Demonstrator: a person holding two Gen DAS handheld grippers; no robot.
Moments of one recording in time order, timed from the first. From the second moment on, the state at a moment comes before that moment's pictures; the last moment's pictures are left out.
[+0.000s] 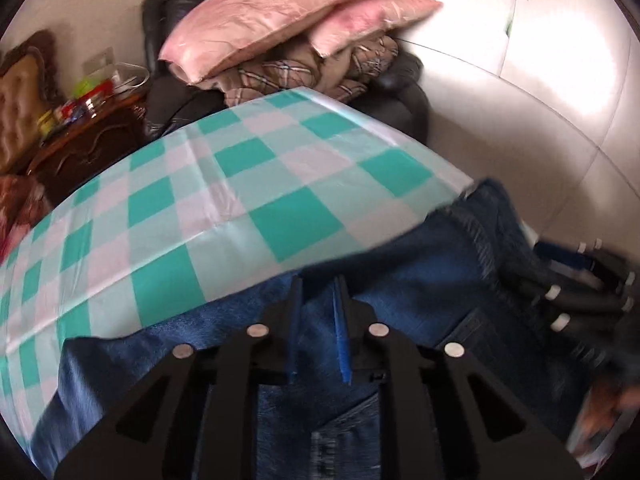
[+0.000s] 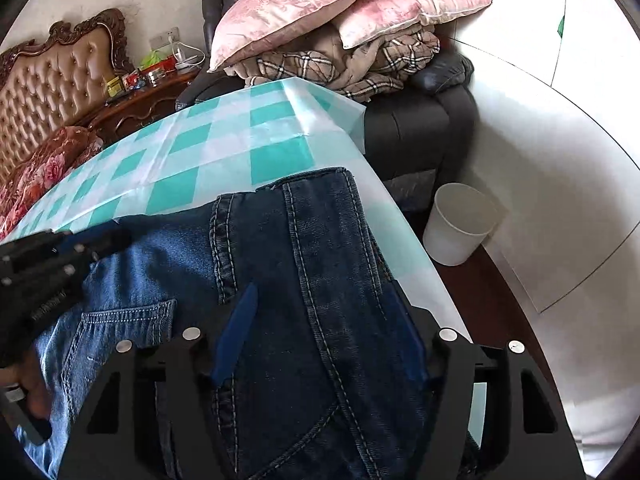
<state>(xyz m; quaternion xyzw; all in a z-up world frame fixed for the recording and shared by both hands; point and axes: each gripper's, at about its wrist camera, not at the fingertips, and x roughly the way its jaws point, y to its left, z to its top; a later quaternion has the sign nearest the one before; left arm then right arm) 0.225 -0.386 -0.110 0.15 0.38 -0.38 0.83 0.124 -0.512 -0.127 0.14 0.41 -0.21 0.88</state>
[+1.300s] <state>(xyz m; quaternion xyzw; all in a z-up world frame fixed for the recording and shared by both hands) 0.081 -0.186 -0.136 0.05 0.42 -0.24 0.87 0.062 -0.400 -0.103 0.02 0.42 -0.16 0.89</state>
